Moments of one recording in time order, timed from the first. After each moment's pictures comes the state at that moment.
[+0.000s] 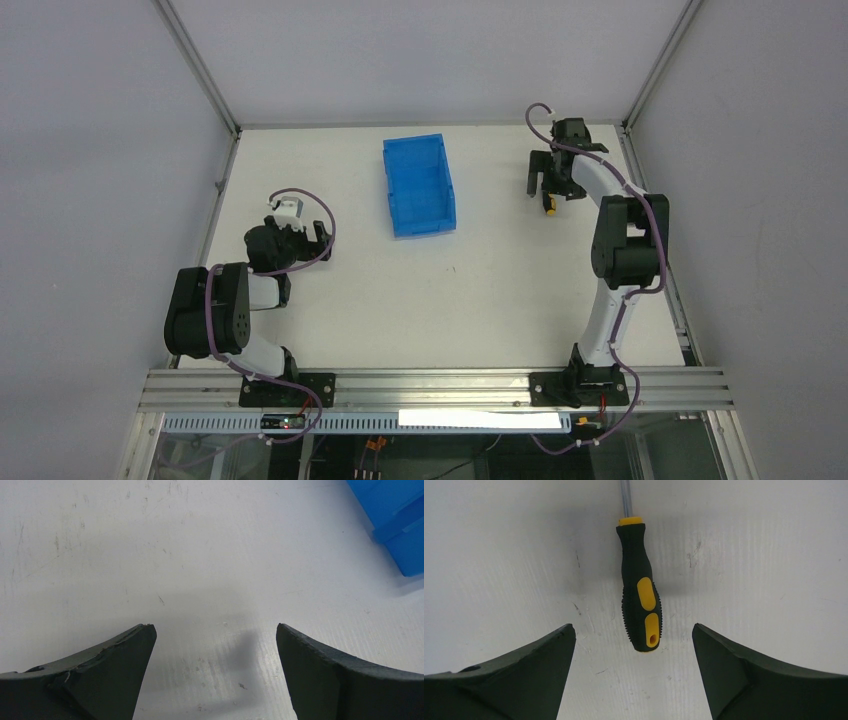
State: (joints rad) left arm 0.10 1.53 0.32 0.98 0.41 -0.06; right arm 0.05 1.99 1.54 -0.61 0.08 0.11
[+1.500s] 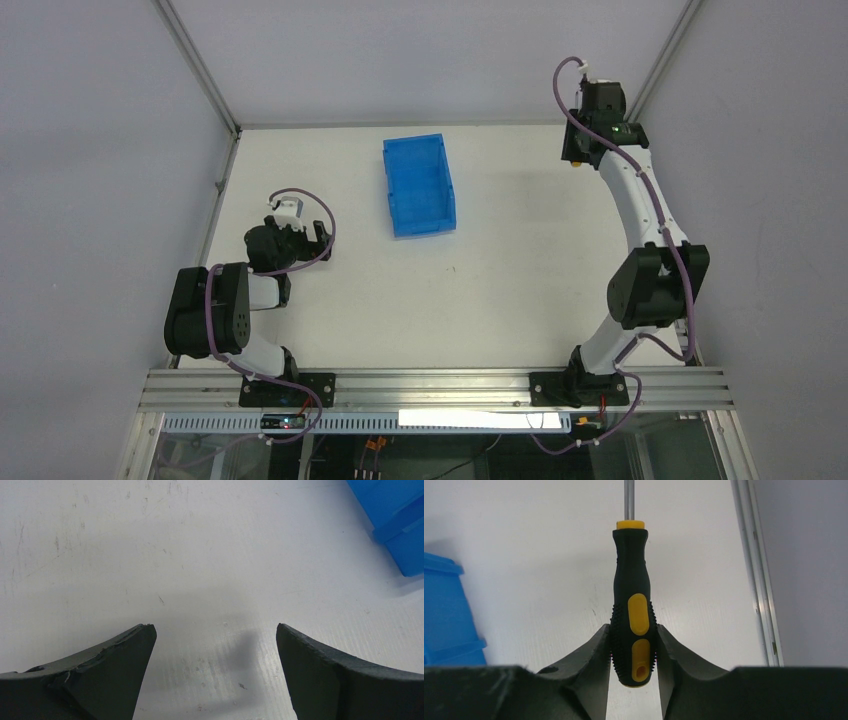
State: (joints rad) left arm 0.10 1.53 0.32 0.98 0.41 -0.06; right arm 0.07 1.64 1.72 -0.77 0.21 0.09
